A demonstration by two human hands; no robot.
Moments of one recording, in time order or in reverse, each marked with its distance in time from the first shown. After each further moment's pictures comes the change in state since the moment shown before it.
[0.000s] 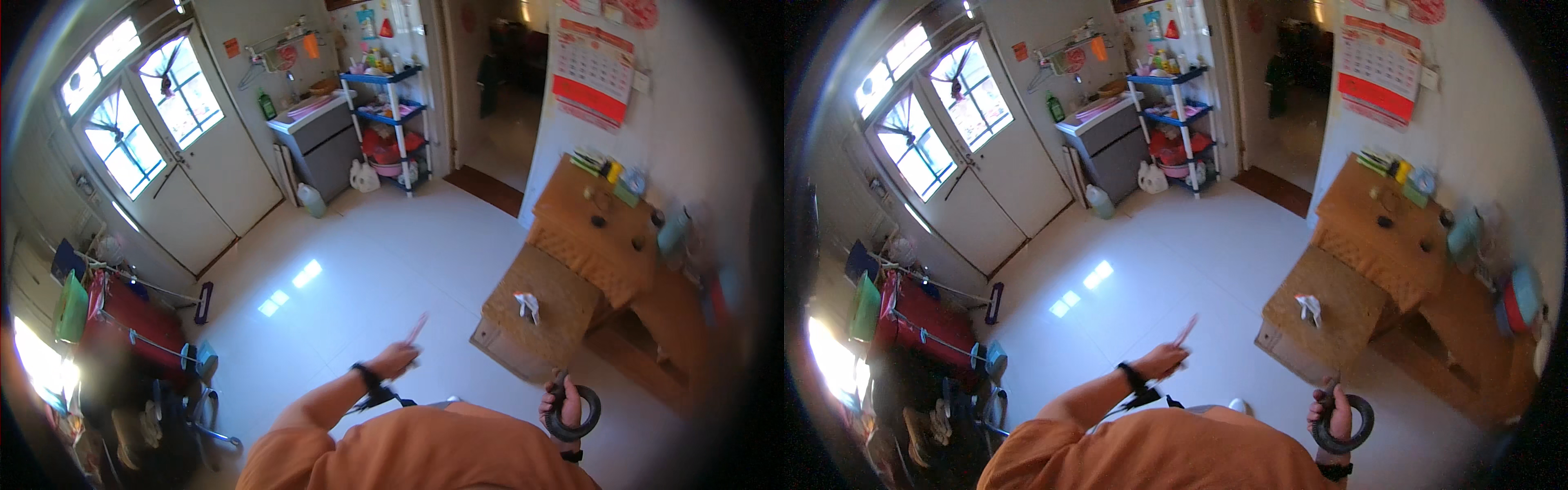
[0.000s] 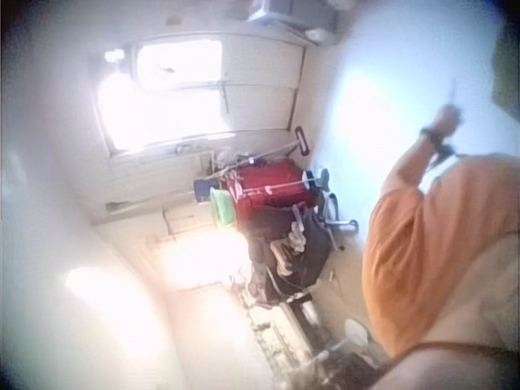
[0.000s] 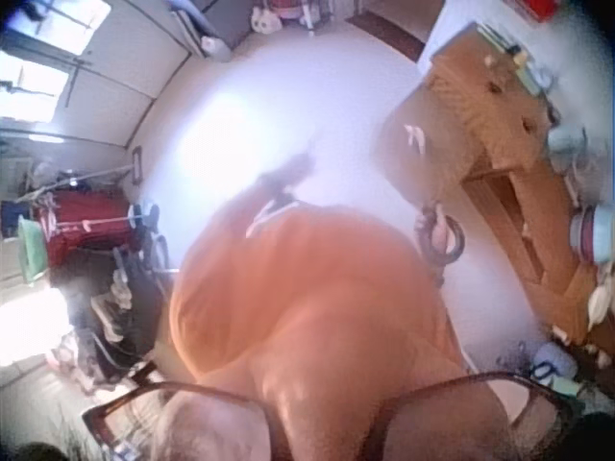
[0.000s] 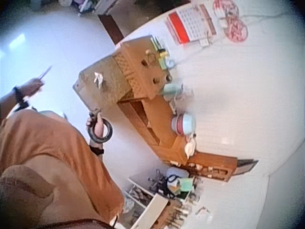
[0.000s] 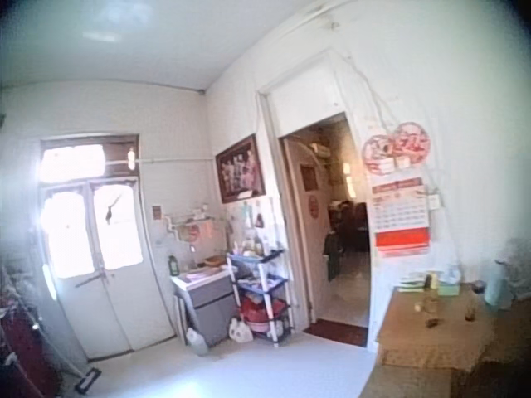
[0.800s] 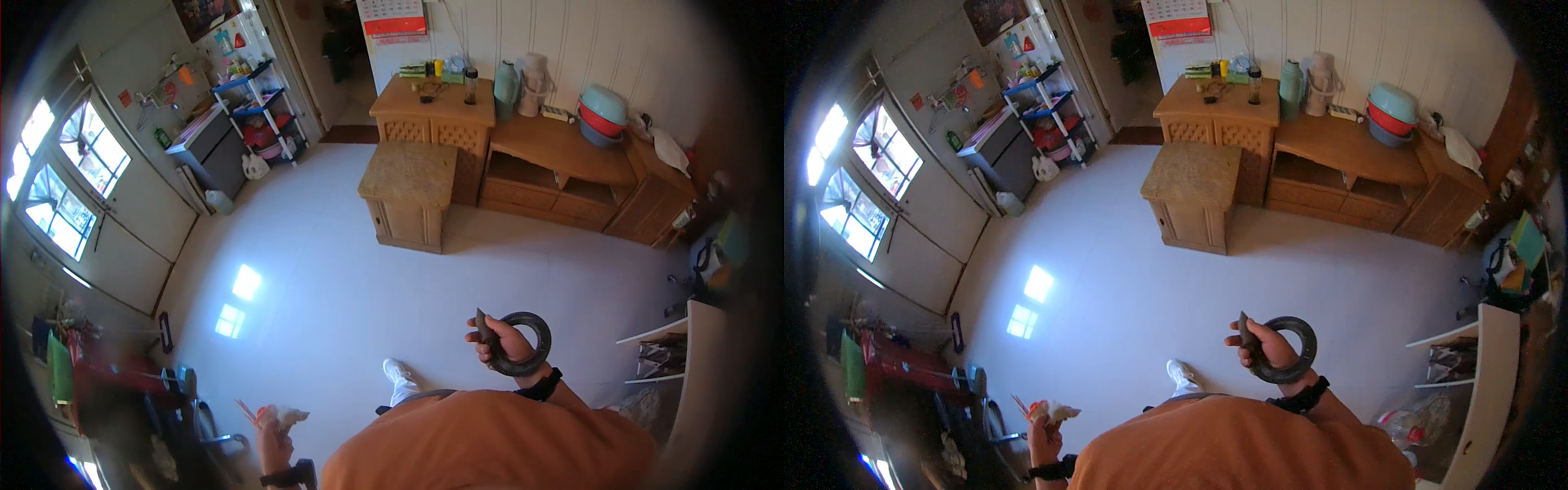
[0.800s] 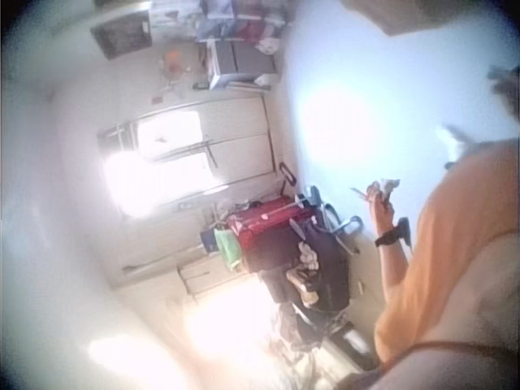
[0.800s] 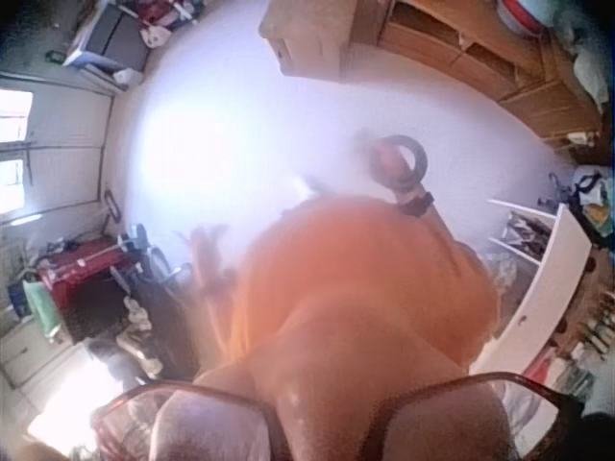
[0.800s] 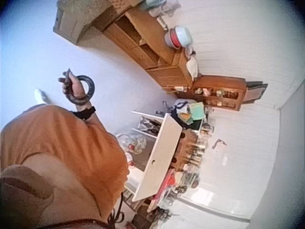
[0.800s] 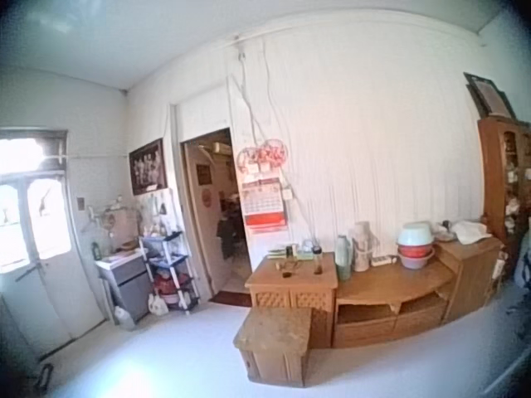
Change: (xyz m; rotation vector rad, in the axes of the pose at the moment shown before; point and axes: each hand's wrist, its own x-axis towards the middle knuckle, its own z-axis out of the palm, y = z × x) left_hand -0.440 -0.256 0.186 -0.844 0.594 0.161; right_hand -0.314 0.068 -0.169 -0.089 -0.193 0.105
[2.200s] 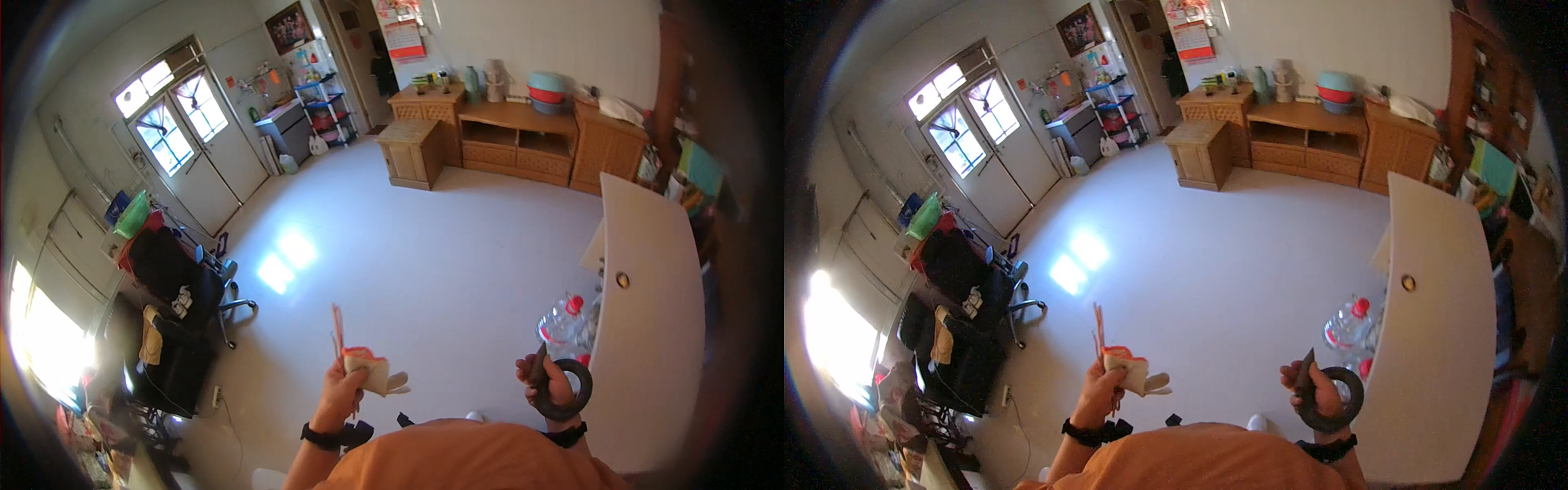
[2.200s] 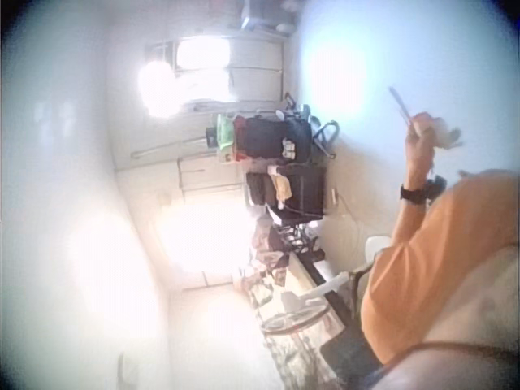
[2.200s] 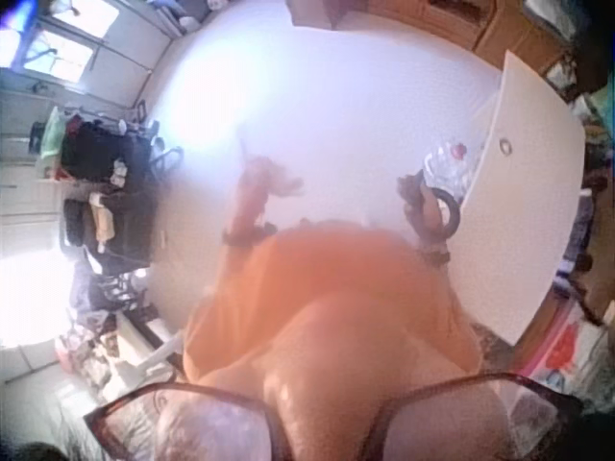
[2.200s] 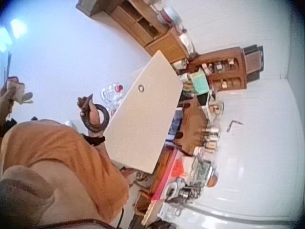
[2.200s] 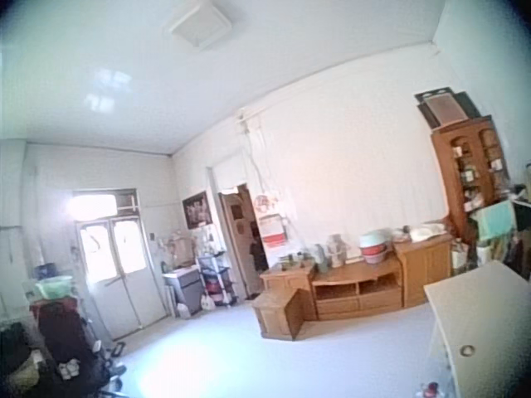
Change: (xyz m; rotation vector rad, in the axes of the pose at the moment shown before) left_hand -0.807 -0.351 -0.123 0.409 -0.391 0.155; right_hand -0.844 0.359 -0.309 0.150 0.106 -0.187
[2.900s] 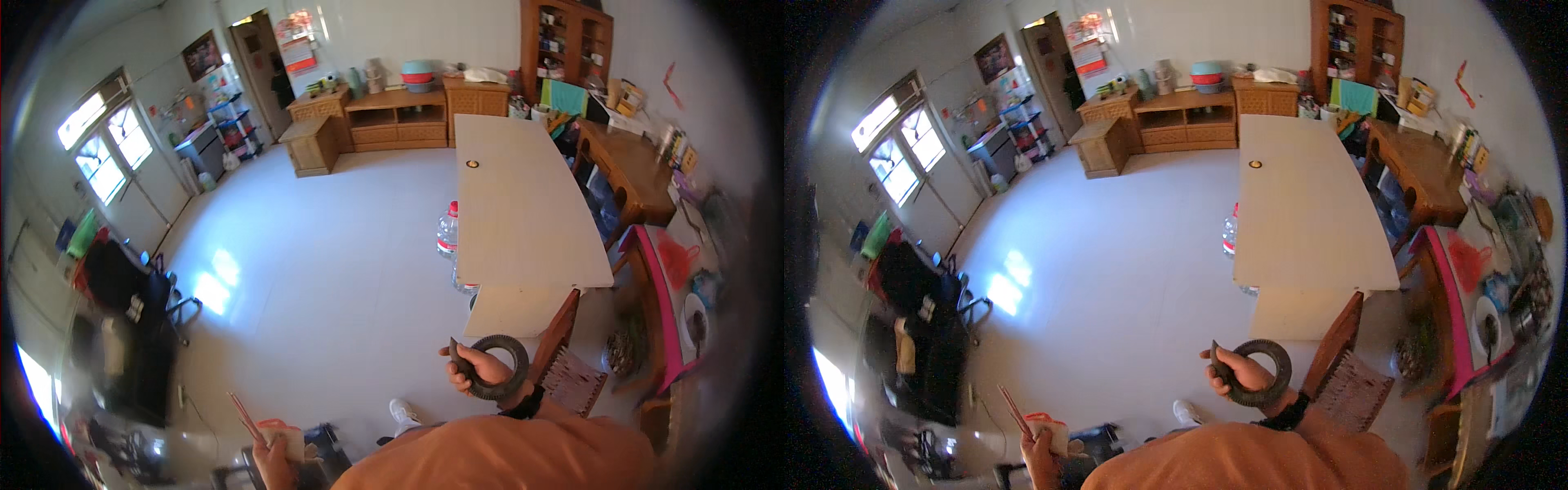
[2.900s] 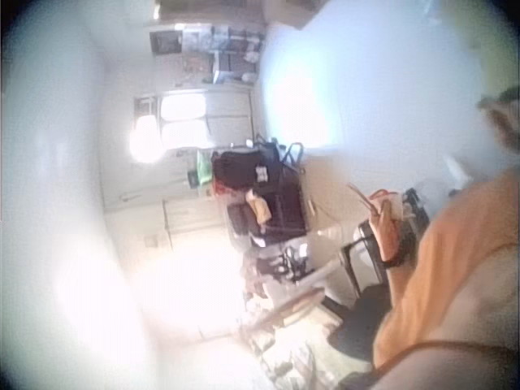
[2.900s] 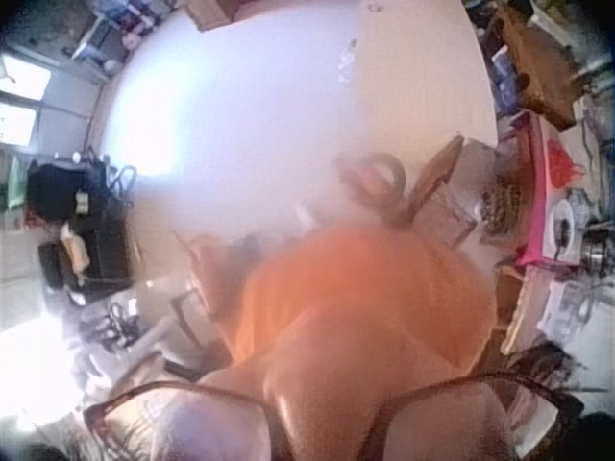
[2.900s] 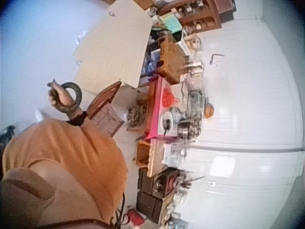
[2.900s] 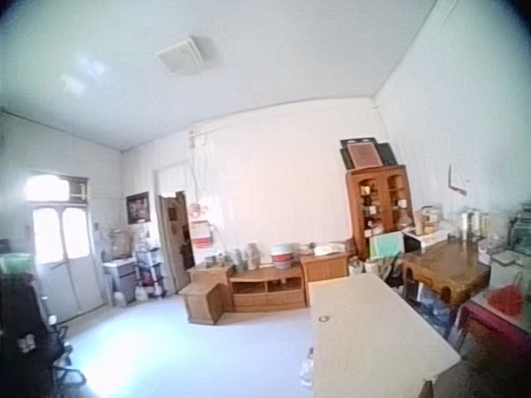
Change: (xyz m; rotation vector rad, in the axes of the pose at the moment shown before) left_hand -0.484 -0.193 -0.086 -0.163 0.341 0.164; right_hand -0.393 0.191 -0.118 -0.081 -0.334 0.260
